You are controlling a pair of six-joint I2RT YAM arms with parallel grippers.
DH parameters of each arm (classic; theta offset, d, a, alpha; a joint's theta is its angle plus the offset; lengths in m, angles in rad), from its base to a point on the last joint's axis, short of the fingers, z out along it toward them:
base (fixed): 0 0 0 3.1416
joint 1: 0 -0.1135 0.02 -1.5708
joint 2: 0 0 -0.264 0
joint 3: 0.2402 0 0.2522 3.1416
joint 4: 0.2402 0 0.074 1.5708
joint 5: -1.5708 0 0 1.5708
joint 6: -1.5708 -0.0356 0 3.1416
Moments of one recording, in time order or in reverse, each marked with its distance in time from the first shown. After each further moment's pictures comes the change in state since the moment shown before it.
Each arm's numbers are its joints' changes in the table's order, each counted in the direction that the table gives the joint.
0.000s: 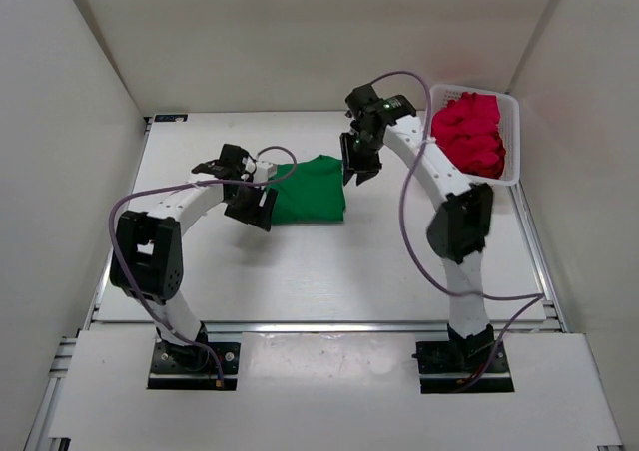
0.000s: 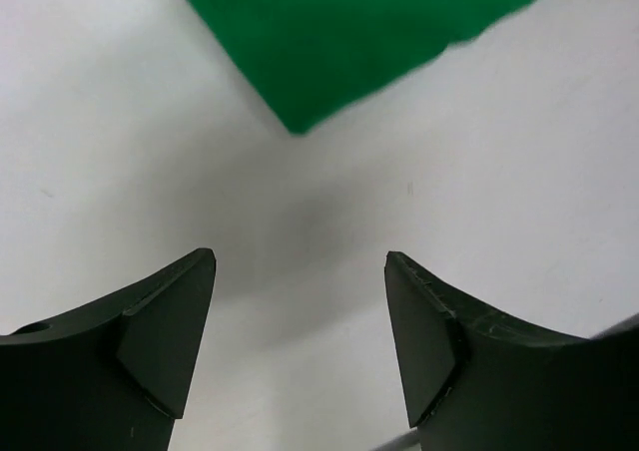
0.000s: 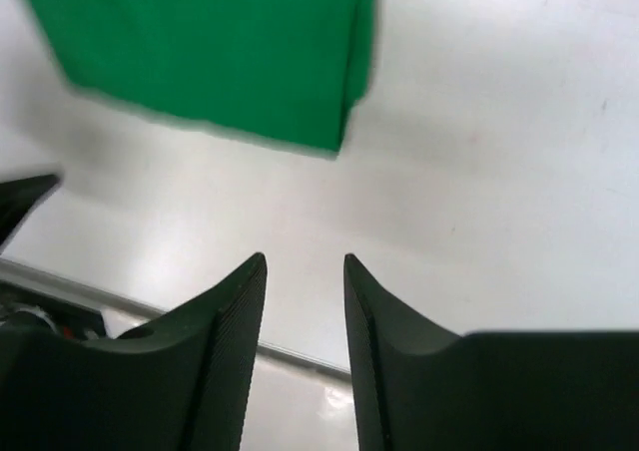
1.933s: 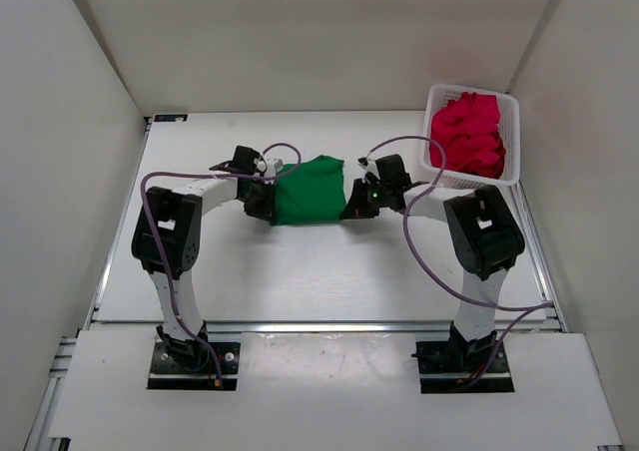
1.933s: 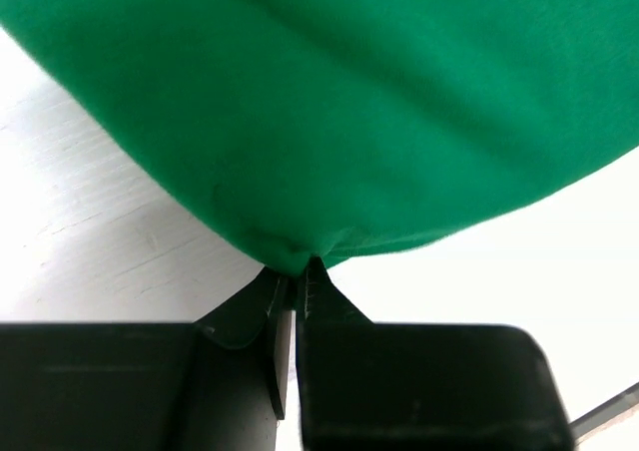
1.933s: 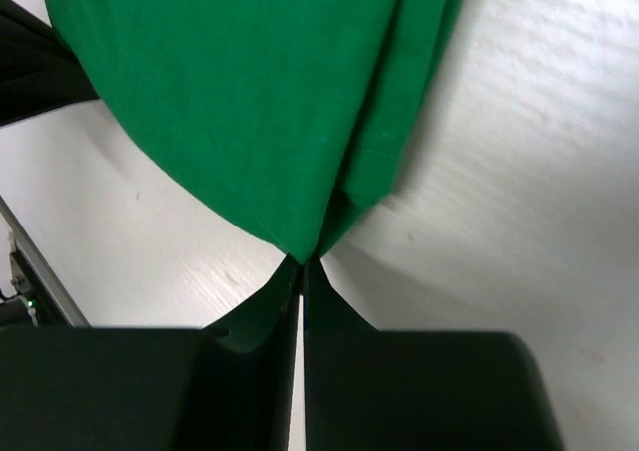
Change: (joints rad) left arm 0.016 -0.225 0.005 -0.227 -0.065 0.200; right arm 0.066 0.338 -1.250 -1.326 0.381 -0.034
